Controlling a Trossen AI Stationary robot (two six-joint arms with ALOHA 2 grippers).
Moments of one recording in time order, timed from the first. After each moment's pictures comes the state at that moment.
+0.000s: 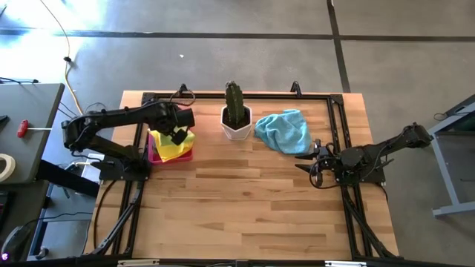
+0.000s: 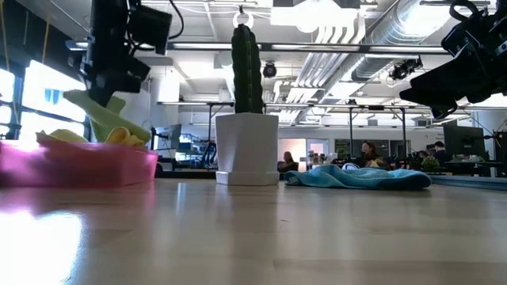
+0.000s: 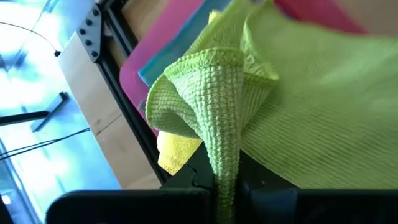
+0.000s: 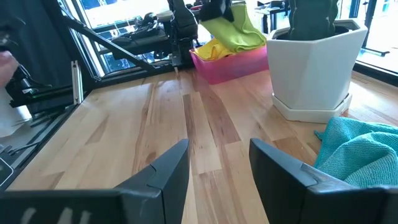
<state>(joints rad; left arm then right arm) 0.49 1.31 1.01 -1.40 -0.48 -0.61 0.35 0.24 0.01 0.06 0.42 0.25</state>
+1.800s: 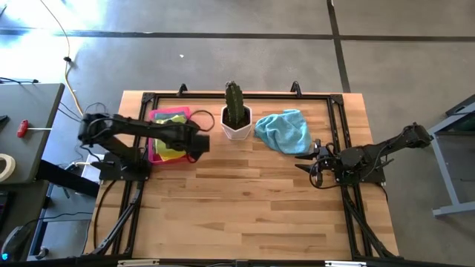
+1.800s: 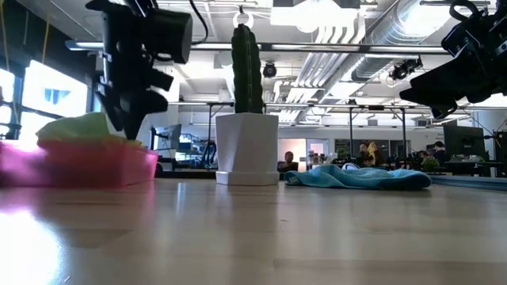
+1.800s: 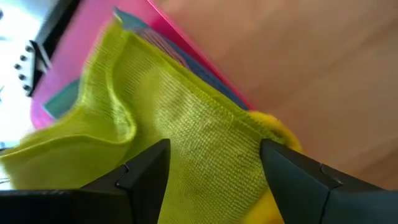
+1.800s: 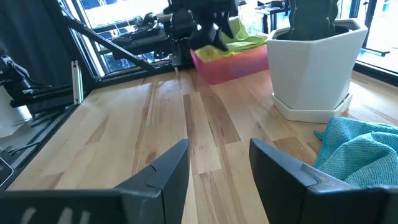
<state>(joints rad) 0.20 1.50 0.98 -1.15 -0.52 -0.85 0.35 0.24 0.01 0.06 0.42 0.25</state>
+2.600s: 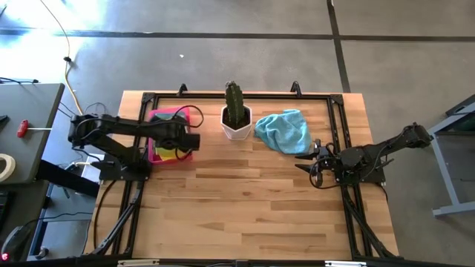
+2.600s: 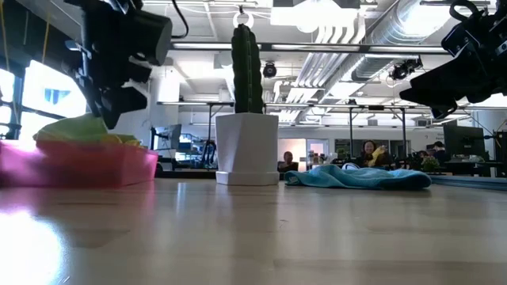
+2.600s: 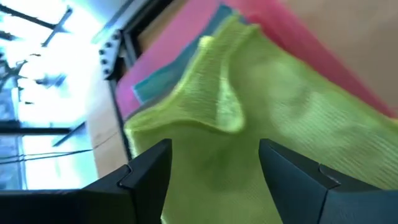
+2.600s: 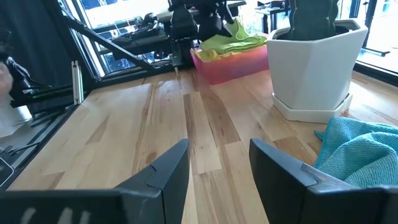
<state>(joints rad) 0.24 1.39 0.91 -1.32 -0.67 -0.98 0.35 0.24 0.01 0.06 0.42 0.25</state>
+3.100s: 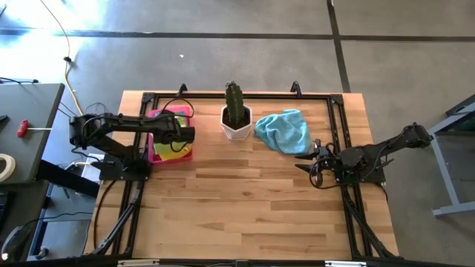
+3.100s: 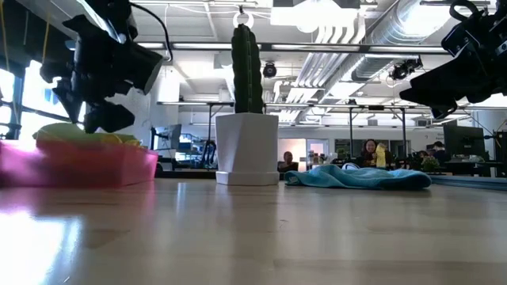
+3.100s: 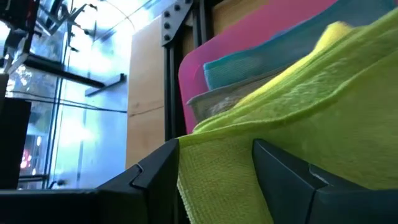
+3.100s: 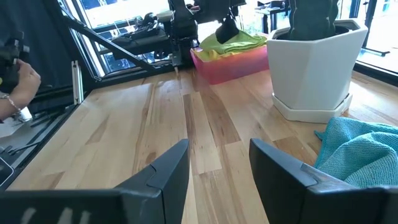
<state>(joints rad) 0.41 1.39 0.78 -1.34 -0.77 -1.18 0.35 0.24 0.01 0.06 0.42 0.25</state>
